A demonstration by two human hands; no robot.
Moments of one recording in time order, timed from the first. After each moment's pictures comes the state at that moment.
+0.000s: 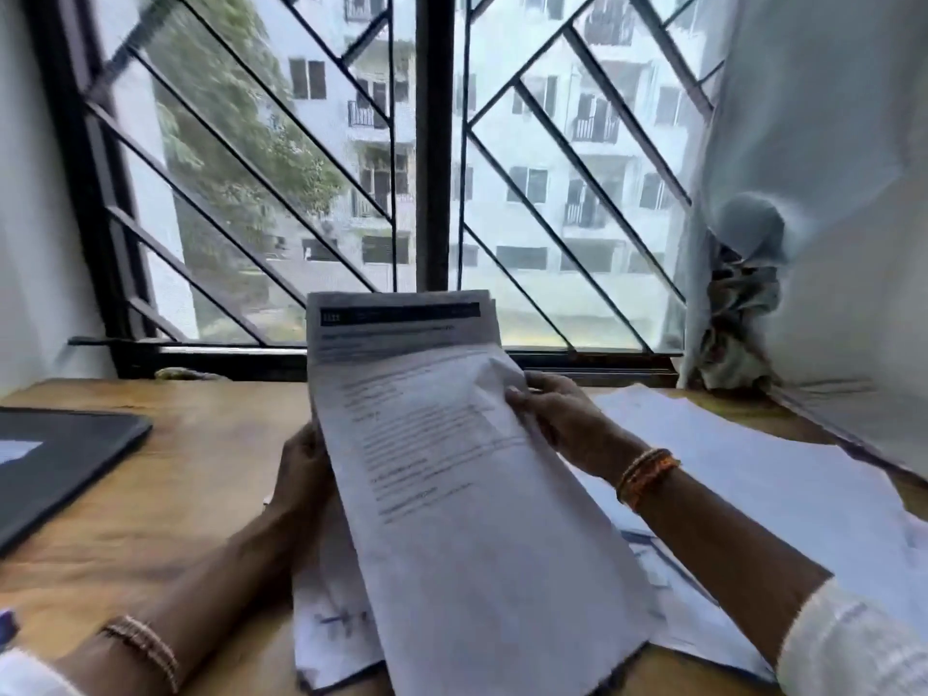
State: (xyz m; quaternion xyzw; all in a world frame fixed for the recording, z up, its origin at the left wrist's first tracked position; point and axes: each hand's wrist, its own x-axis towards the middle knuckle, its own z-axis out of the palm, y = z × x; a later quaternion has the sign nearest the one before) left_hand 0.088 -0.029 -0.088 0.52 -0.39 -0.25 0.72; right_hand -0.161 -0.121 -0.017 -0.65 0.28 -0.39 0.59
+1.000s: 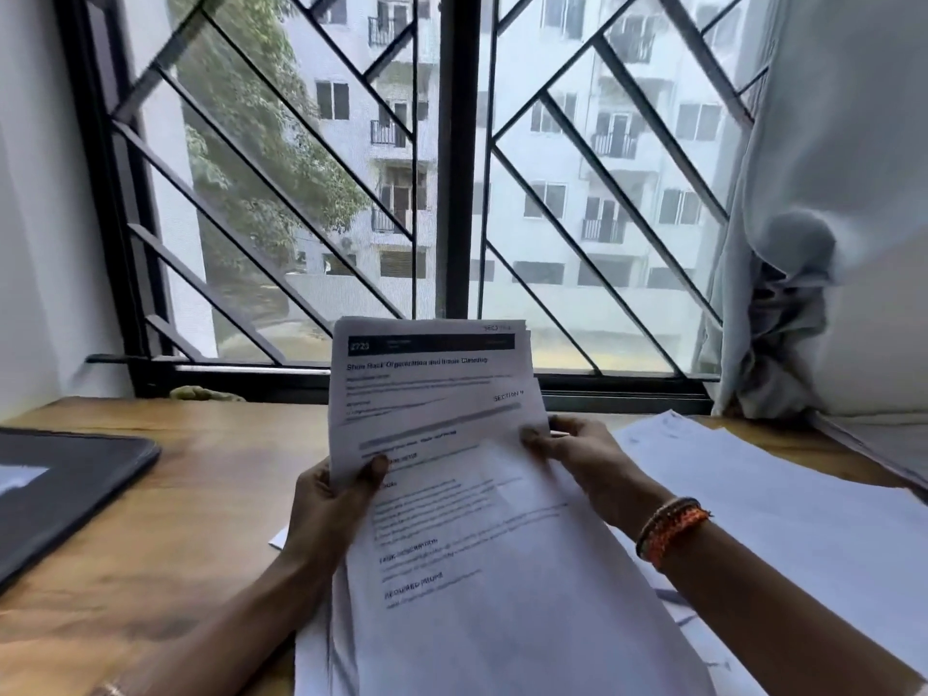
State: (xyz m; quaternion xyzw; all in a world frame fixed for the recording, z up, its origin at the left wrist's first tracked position) left_hand 0.068 -0.021 -0.078 0.51 -0.38 -0.23 0.73; right_hand -0.146 -0.134 -0.034 -0.59 0.37 -0.43 0.57
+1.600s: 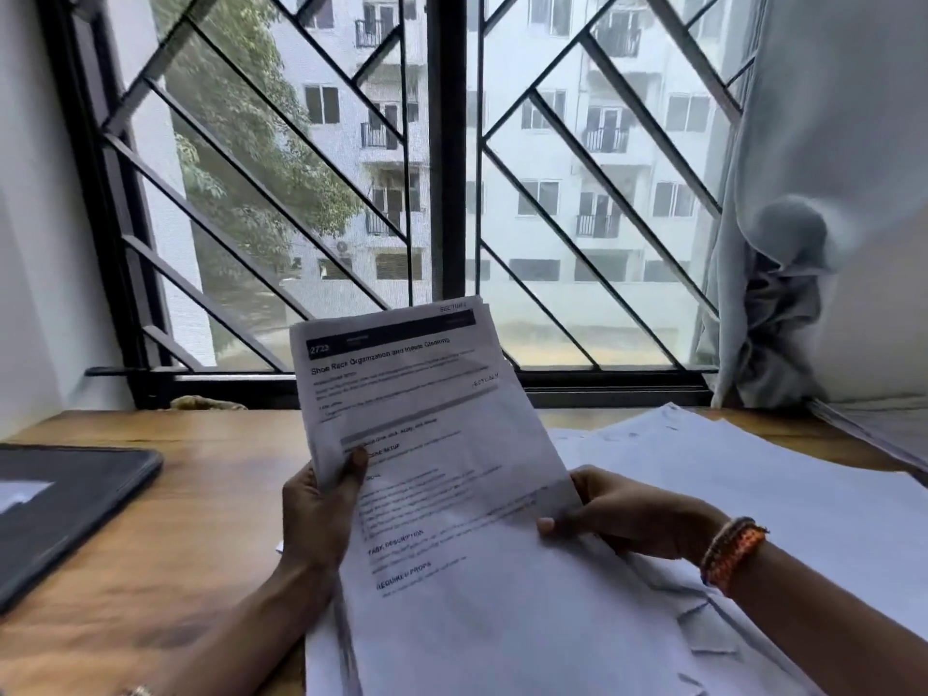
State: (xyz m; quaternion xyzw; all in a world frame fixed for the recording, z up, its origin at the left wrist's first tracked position) left_hand 0.075 -0.021 -0.080 0.48 -0.34 -0.22 0.78; right_hand -0.193 -0.118 -0.047 -0.74 0.28 -0.12 0.60
